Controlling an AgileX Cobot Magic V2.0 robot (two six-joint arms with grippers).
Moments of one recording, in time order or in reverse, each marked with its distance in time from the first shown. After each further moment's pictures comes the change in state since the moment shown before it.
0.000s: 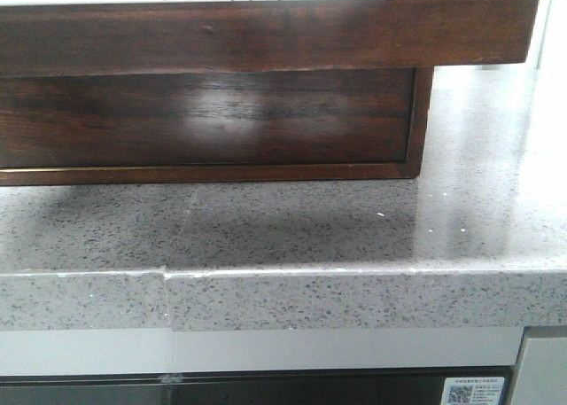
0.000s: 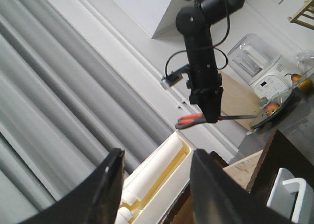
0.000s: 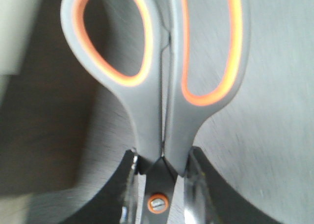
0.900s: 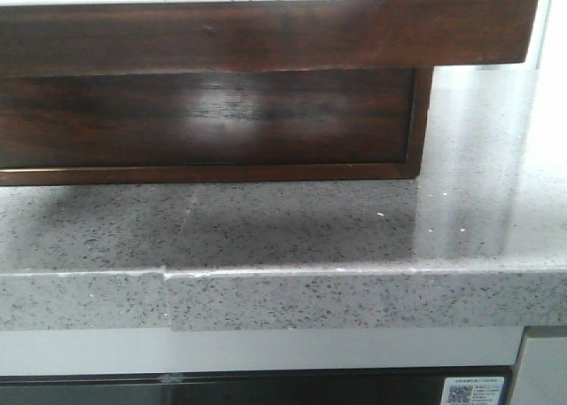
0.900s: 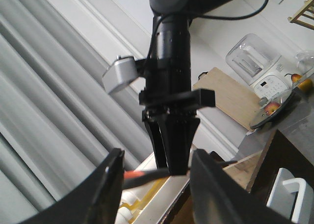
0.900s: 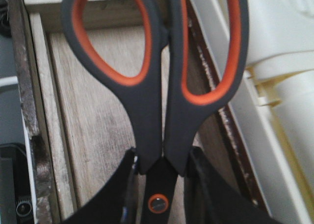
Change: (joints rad) left arm 0.000 0.000 0.000 0.000 0.000 0.000; right arm 0.651 0.068 -0.010 0.098 -0.099 -0.561
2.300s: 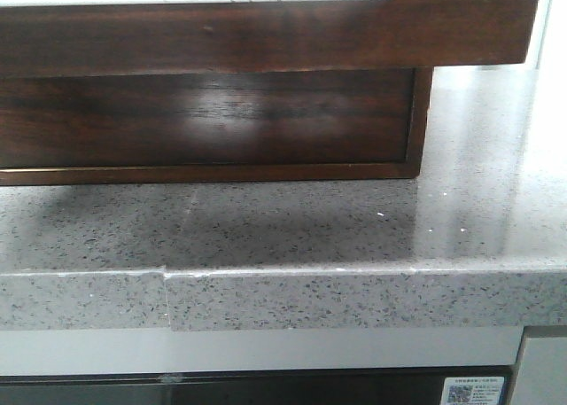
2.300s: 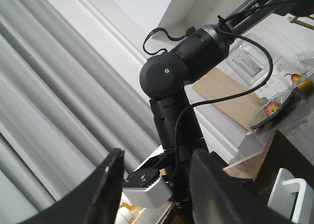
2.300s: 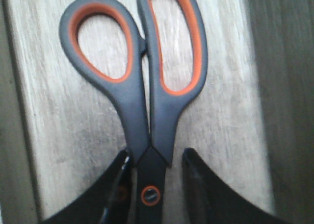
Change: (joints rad) left arm 0.000 0.000 0.000 0.000 0.000 0.000; right arm 0.045 0.214 0.000 -0.125 0.063 -0.005
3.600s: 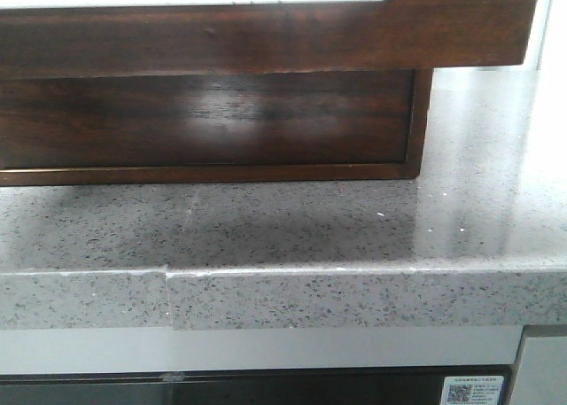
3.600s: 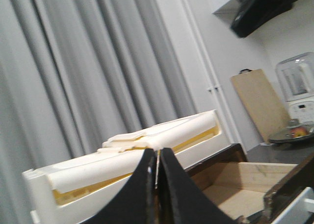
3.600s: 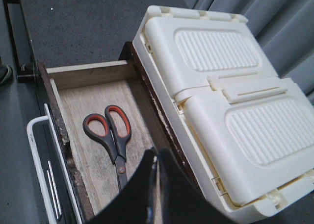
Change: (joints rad) left arm 0.000 -0.142 0.000 0.025 0.333 -0.462; right arm 0.000 -0.497 -0.145 0.020 0.031 0.166
